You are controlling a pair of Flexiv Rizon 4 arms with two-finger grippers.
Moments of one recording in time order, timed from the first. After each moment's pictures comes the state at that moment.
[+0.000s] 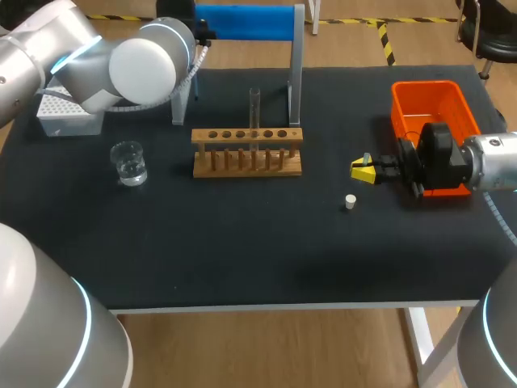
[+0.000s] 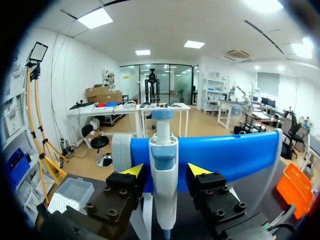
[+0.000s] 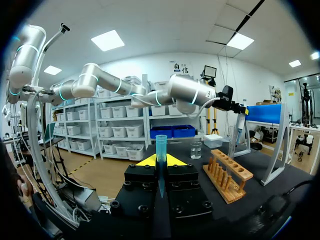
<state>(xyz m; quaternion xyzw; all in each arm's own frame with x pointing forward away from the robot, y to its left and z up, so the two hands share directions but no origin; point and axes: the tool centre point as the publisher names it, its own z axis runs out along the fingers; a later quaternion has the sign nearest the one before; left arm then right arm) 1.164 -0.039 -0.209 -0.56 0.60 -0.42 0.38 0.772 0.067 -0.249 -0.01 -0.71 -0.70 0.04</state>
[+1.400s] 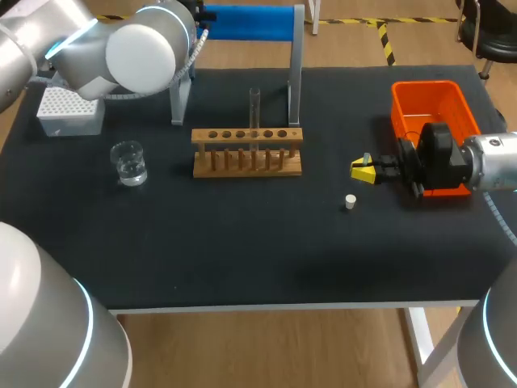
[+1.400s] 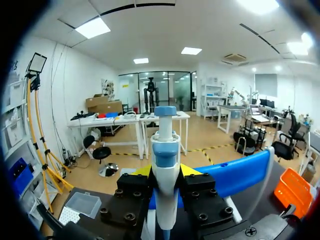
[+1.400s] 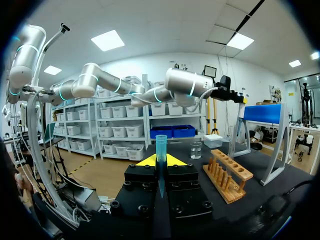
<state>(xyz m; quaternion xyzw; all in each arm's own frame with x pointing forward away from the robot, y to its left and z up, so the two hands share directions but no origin) 1.157 -0.047 -0.151 -0.53 0.61 -0.44 0.41 0.772 0.067 -0.249 -0.01 -0.71 -0.70 0.04</state>
